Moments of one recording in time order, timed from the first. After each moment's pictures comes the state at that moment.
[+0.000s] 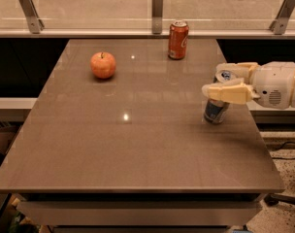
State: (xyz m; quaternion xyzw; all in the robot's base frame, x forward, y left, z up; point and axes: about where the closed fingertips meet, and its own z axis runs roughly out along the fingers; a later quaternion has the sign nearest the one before) arm 0.526 -0.175 0.914 -0.39 0.71 0.25 0.53
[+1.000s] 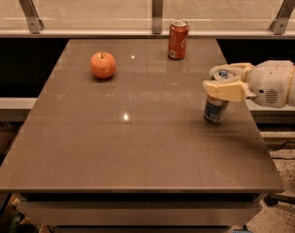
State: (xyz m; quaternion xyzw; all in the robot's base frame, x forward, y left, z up) arm 0.526 -0.168 0.916 -0.39 0.71 0.25 0.53
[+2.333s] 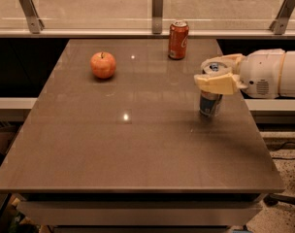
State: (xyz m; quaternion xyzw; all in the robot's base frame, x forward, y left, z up) arm 0.528 -0.143 0.933 -0.41 0.72 0.23 0.51
